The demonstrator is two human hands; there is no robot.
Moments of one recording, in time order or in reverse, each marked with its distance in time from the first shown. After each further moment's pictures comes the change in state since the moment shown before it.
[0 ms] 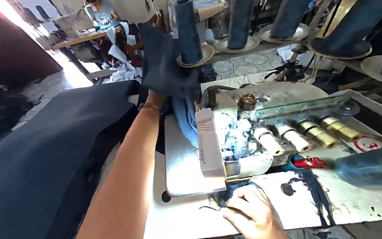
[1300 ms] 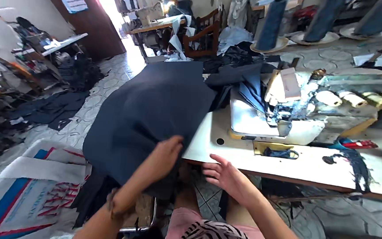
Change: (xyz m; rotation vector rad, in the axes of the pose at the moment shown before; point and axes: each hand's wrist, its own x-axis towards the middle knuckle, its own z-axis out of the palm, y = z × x) left_hand -0.417 -0.086 -0.090 -0.373 -0.141 -0.021; right_hand -0.016 -0.156 0.075 1.455 -0.614 0.564
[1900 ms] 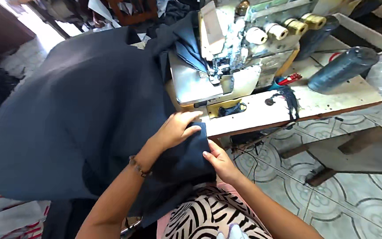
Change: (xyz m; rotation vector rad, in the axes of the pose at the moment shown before) left_hand 0.121 0.028 0.132 0.087 -0.166 0.724; right_hand -0.061 0.027 -0.036 -0.280 0.399 -0.210
